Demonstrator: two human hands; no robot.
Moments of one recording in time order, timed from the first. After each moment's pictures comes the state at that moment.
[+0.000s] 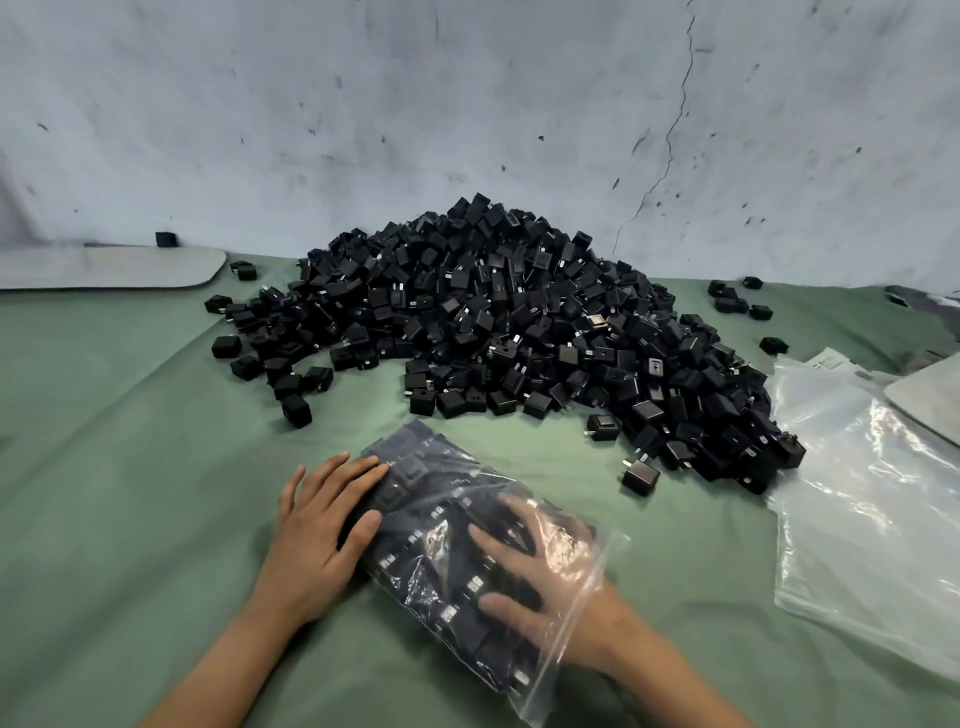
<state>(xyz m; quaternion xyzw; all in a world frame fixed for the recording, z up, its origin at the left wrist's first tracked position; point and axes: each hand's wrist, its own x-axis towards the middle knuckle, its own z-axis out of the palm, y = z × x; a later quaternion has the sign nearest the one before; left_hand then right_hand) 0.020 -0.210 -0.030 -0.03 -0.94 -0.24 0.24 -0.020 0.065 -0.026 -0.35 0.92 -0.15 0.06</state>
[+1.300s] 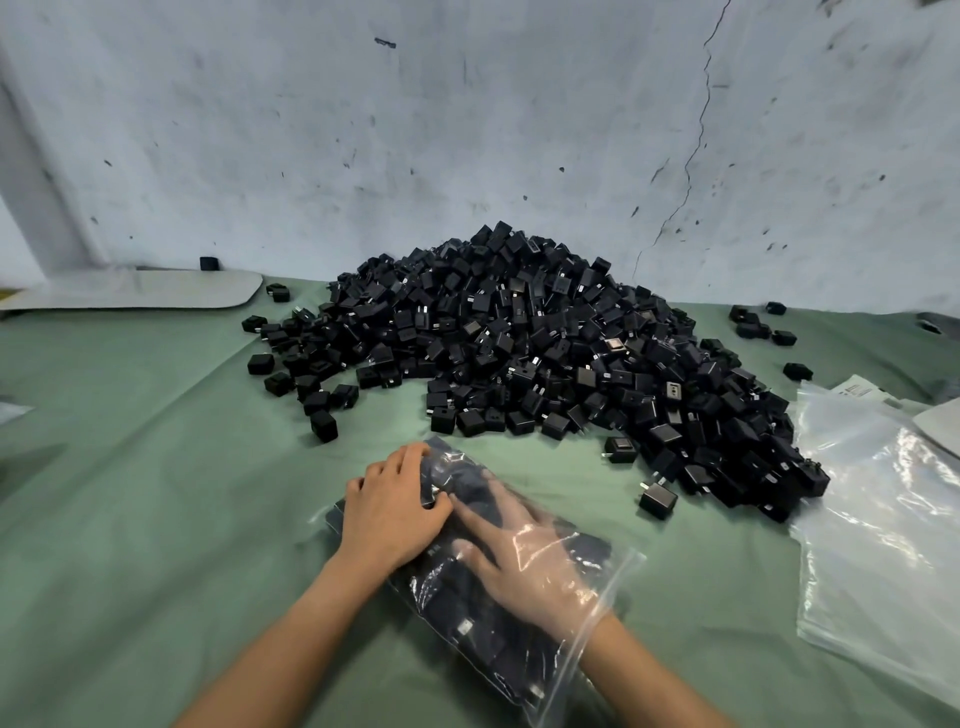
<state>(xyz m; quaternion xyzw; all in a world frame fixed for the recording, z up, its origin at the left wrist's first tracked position) -0.031 -0.168 -0.005 0.14 -0.97 -0.16 0.13 -0.047 0.004 -0.018 -0.34 0.93 -0.14 0.01</state>
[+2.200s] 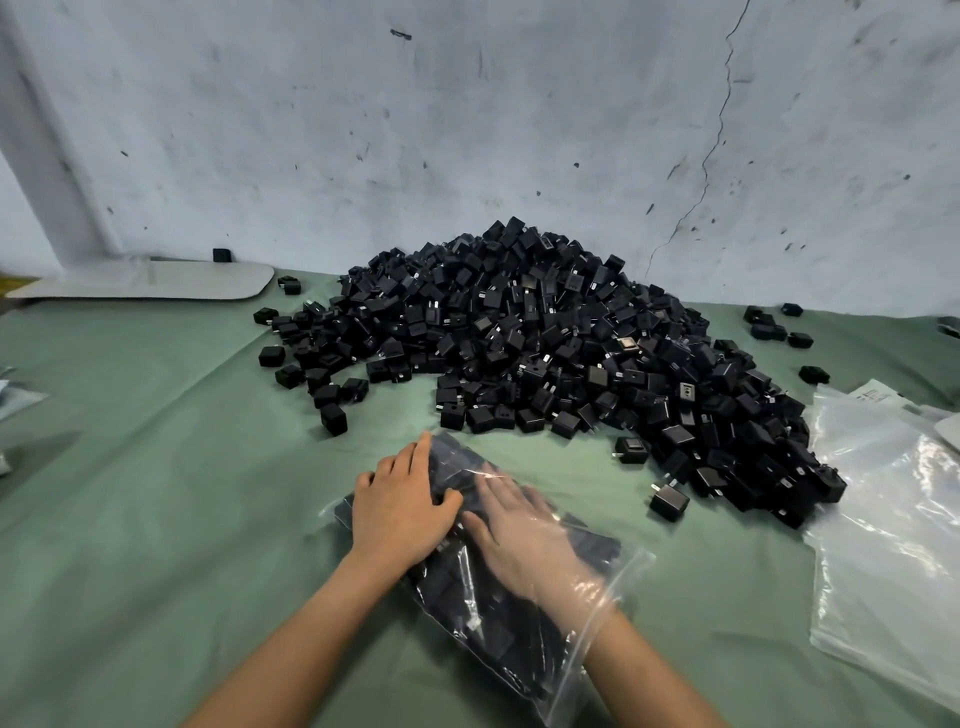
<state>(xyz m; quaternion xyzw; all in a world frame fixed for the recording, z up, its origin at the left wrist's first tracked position) -0.033 -0.166 -0.009 0.16 -0.97 -0.12 0.10 -0.067 -0.013 -0.020 -0.32 0.94 -0.09 0.04</state>
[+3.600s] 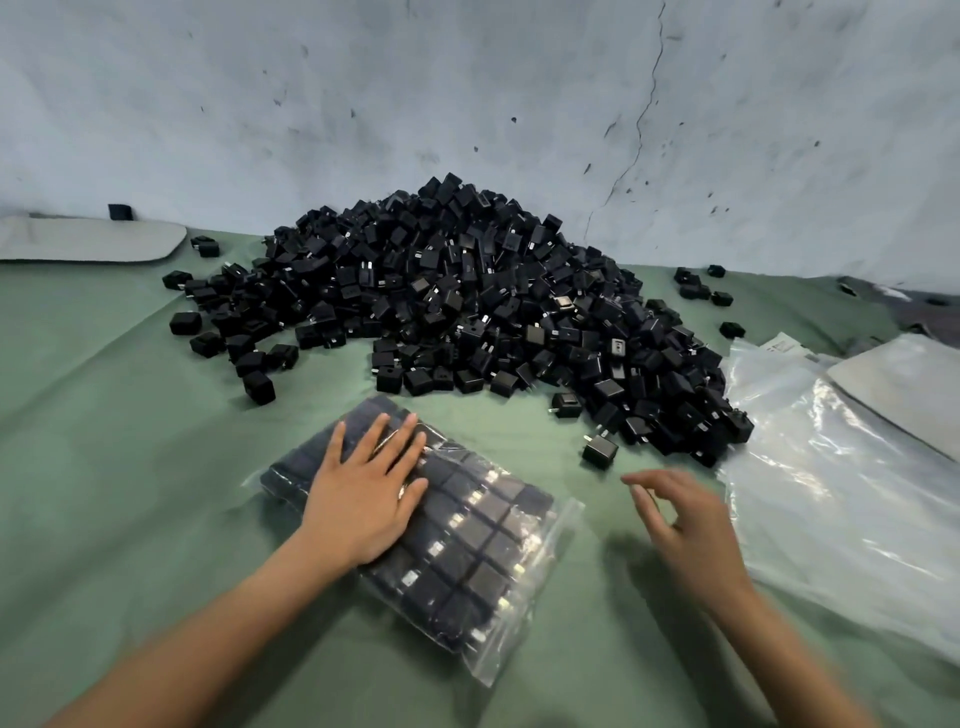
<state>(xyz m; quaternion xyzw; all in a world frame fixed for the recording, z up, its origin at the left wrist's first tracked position) -0.021 -0.149 -0.023 -0.01 -1.00 0.05 0.05 -0.043 0.181 0.000 -0.15 0.92 -0.31 -0.19</state>
